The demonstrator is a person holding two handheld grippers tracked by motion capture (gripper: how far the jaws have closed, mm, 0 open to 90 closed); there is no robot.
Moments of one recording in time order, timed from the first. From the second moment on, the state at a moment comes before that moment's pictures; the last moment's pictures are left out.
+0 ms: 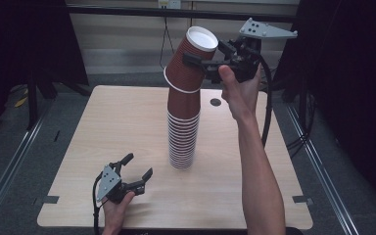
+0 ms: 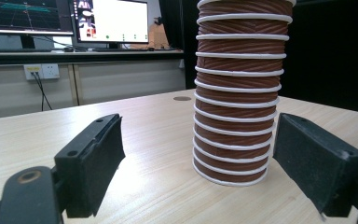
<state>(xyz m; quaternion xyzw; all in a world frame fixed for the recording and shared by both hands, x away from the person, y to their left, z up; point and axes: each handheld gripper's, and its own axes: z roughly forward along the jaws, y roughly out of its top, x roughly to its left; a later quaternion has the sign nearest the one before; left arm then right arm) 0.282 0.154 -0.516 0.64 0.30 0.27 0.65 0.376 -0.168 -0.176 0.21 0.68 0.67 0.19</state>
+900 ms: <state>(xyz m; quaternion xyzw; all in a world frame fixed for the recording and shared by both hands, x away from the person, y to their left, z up) 0.282 0.154 -0.516 0.64 0.30 0.27 0.65 0.363 -0.198 -0.172 0.22 0.64 0.71 0.21</state>
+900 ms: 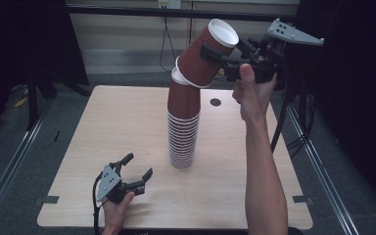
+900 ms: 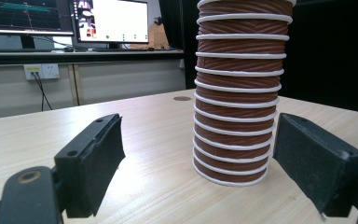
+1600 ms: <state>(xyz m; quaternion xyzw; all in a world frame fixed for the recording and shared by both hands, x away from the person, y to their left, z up) 0.282 0.153 -0.516 0.64 0.30 0.28 0.65 0.346 -0.241 -0.180 0.25 0.63 0.70 0.23</state>
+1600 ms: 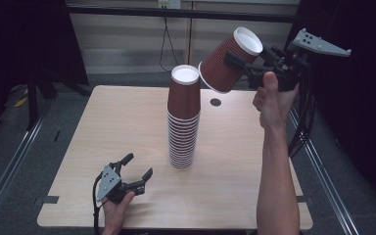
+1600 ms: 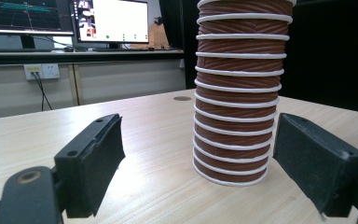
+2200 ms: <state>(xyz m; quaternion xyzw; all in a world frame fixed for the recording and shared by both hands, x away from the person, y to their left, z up) 0.286 0.151 -0.513 0.65 0.31 0.25 0.65 0.338 -0.263 -0.220 0.28 0.65 0.66 0.23</state>
